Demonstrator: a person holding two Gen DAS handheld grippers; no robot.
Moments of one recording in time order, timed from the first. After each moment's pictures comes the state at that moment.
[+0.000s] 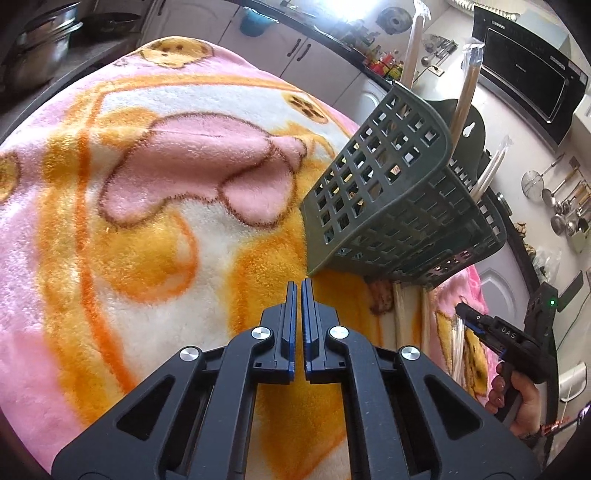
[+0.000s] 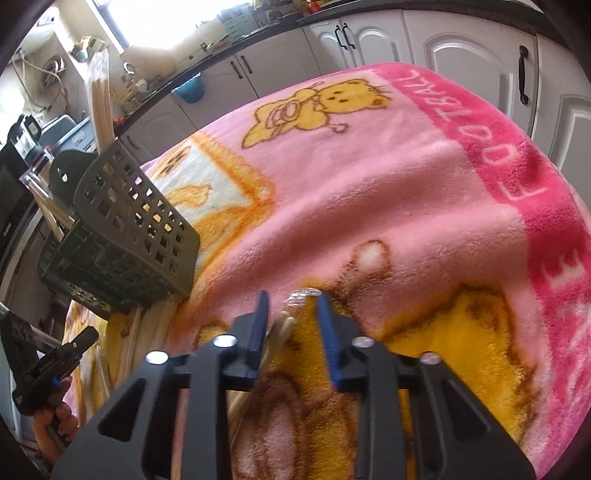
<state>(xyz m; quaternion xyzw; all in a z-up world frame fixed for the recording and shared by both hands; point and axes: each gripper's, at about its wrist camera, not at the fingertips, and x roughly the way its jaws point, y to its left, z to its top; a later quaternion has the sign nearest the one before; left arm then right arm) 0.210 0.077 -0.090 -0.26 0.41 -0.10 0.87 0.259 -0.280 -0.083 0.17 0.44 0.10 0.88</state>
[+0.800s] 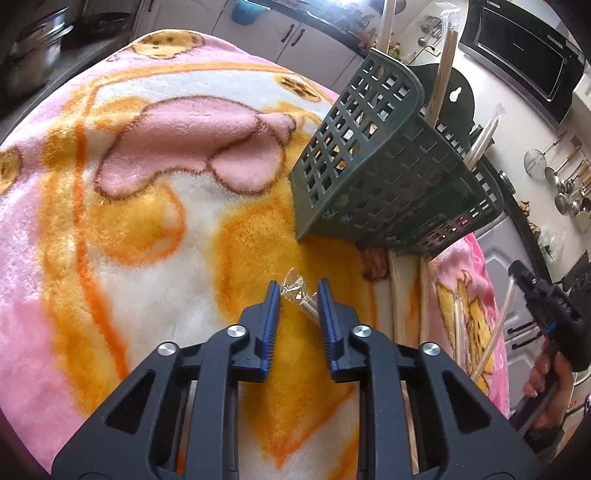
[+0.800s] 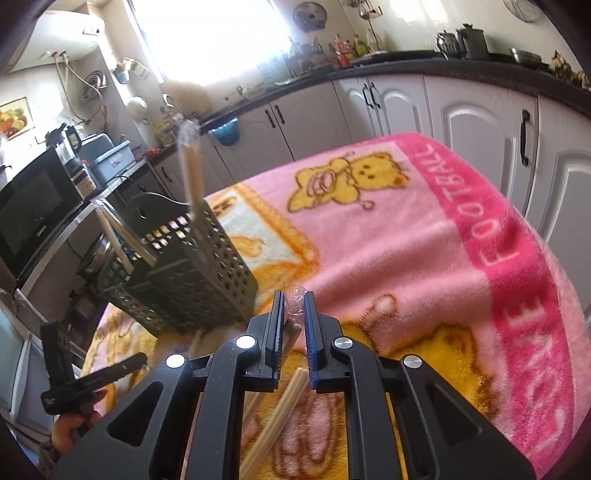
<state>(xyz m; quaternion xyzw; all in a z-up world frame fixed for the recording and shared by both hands) 0.196 0.063 -0.091 -0.23 0.44 -0.10 0.87 0.212 -0.273 -0.007 0.14 0.34 0.13 0.92</state>
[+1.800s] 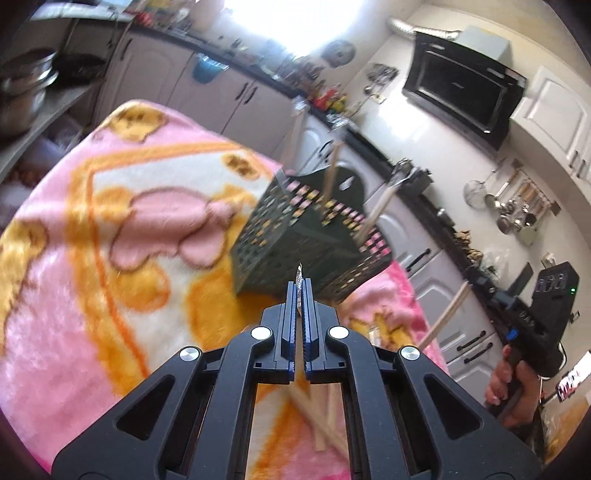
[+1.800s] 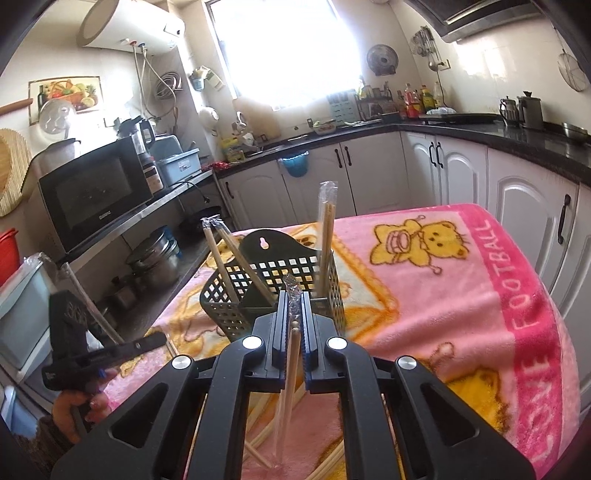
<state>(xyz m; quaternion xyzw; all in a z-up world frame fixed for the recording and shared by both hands) 0.145 0.084 0.002 -0.25 0.31 -0.18 0.90 0.163 -0.219 0.067 0.09 0.25 0.23 0.94</state>
